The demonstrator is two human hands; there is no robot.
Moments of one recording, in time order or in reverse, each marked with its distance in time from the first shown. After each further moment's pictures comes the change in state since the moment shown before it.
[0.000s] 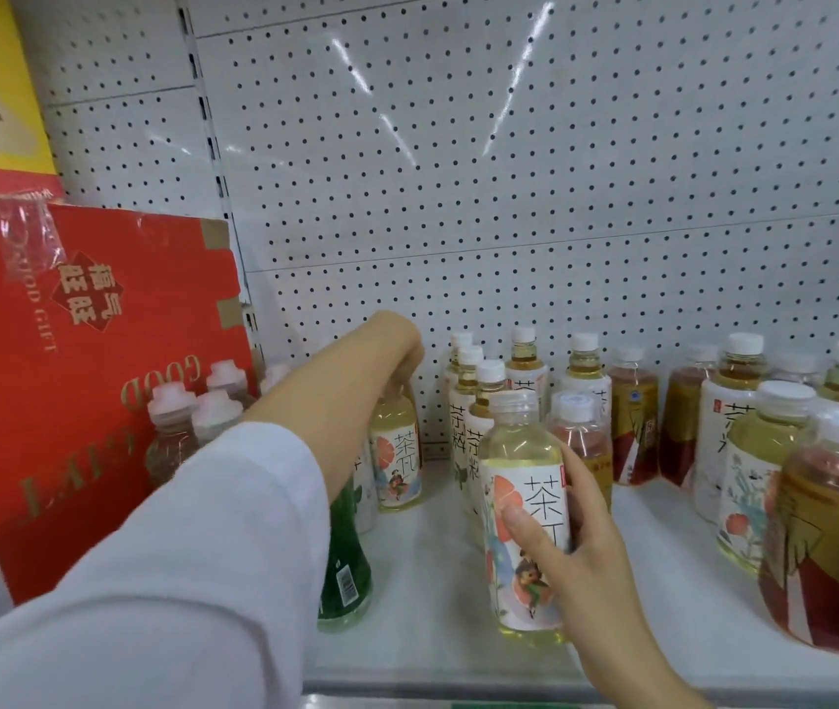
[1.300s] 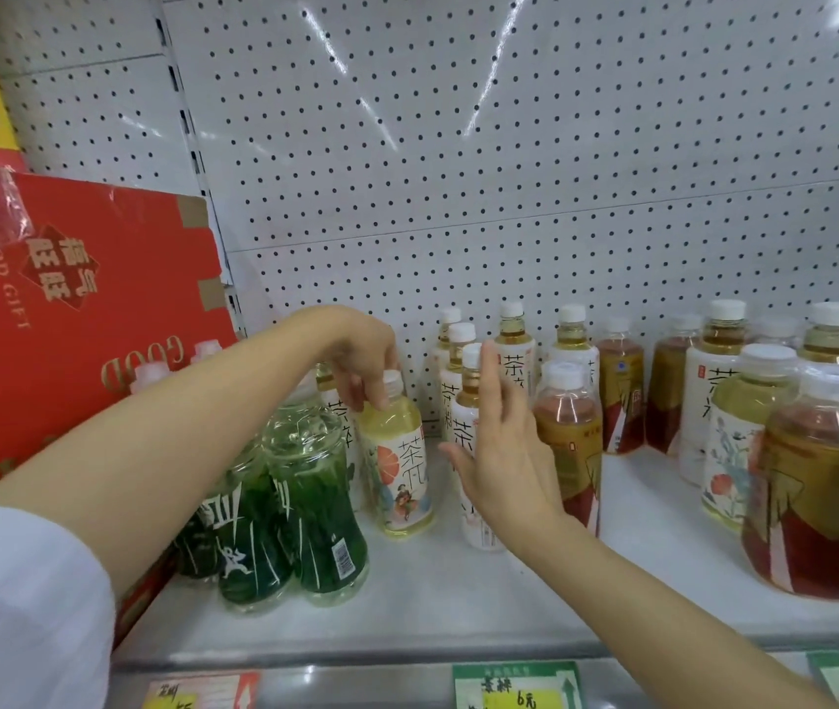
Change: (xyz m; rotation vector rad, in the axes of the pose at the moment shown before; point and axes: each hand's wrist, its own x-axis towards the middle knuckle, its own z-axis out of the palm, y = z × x) left_hand -0.012 -0.027 0.039 -0.624 -0.031 0.234; right_hand 0.062 0.016 0.042 -1.123 0.010 -0.387
